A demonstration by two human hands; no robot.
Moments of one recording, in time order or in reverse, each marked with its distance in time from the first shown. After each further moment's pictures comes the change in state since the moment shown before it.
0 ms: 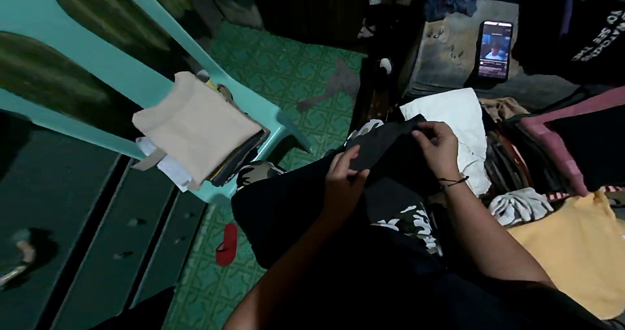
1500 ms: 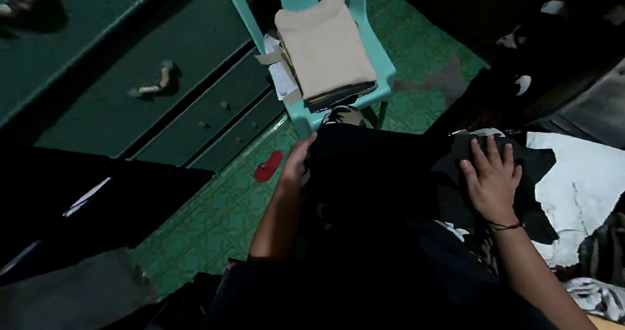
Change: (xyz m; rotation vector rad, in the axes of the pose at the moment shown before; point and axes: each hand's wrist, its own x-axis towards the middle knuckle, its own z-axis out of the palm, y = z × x) left_hand -0.113 -0.166 -0.195 -0.563 0.574 -0.887; right_hand -0.040 -0.055 0.068 -0.515 -0.377 -0.338
